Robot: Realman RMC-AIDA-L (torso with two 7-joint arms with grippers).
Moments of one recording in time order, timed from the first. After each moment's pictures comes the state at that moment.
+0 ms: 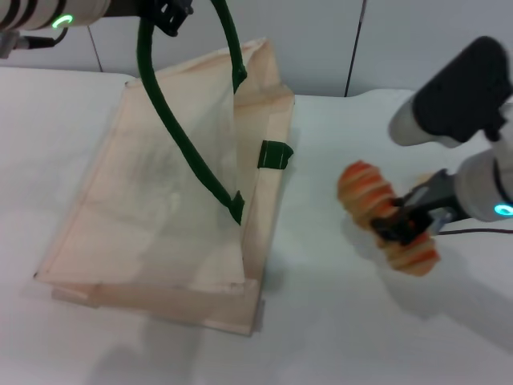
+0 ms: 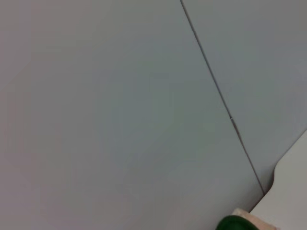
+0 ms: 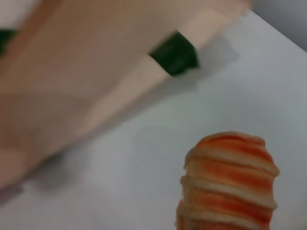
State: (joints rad) left arm -0.44 -2.03 1.54 2.02 -0.32 -1.24 0.40; right arm 0.52 2.03 -1.73 -1.52 -2.64 -1.32 2.78
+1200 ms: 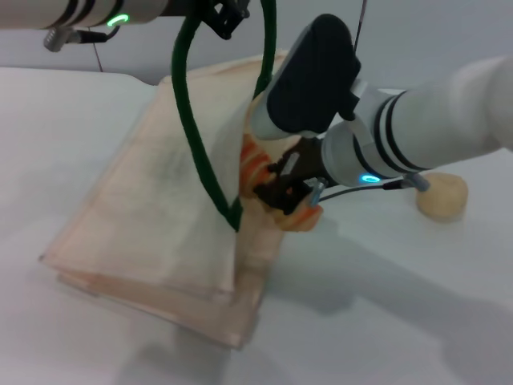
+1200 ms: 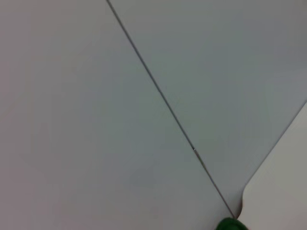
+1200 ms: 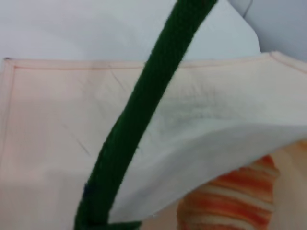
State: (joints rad) left arm -0.51 -2.03 1.62 2.02 -0.32 -1.24 0.38; right arm 0.81 2.03 -1.95 -1.24 -2.46 -0.98 2.70
